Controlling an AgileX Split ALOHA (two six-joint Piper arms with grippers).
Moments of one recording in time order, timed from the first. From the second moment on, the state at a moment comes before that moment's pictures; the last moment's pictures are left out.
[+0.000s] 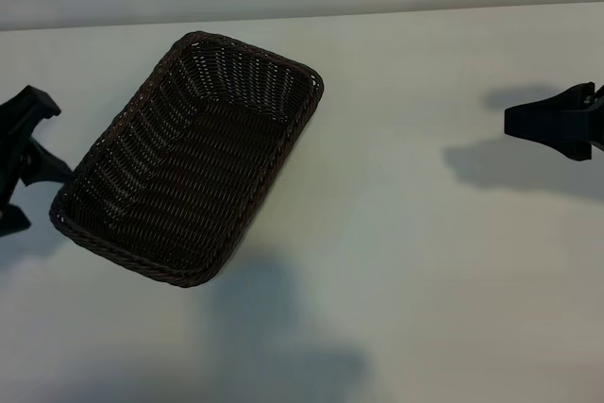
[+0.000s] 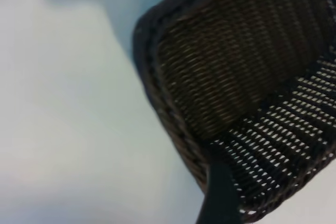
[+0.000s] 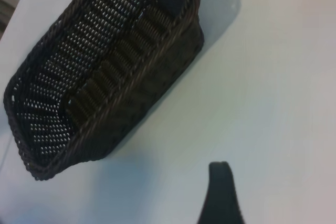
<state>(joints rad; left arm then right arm) -0.18 1.05 -0.85 -0.12 0.91 -0.86 -0.08 1.22 -0.70 1.13 0.82 -0.98</state>
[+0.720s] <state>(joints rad) -0.18 1.24 -0.85 -0.16 0.98 -0.95 -0.08 1.22 -0.70 1.13 0.82 -0.98</state>
